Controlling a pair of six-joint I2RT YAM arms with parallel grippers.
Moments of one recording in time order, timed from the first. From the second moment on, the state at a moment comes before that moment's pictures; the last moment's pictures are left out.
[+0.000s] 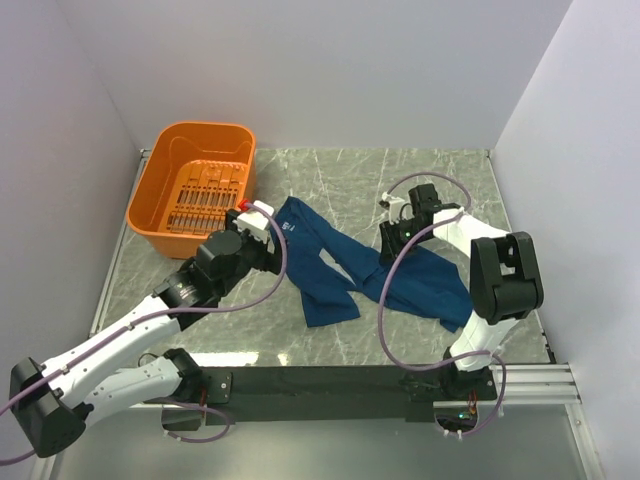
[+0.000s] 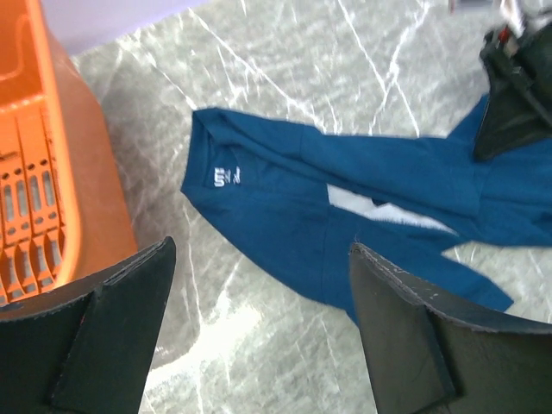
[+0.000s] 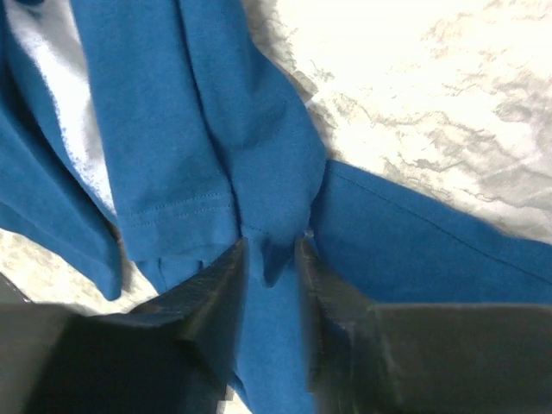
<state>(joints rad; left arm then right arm) -0.77 0.92 0.75 -0.11 -0.29 -0.04 0.16 1.73 1.07 -0.55 -0.51 -0.21</state>
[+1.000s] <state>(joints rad) -0.77 0.93 0.75 -0.09 -0.13 -0.04 0.04 1.68 1.30 -0.55 -0.46 -0.27</state>
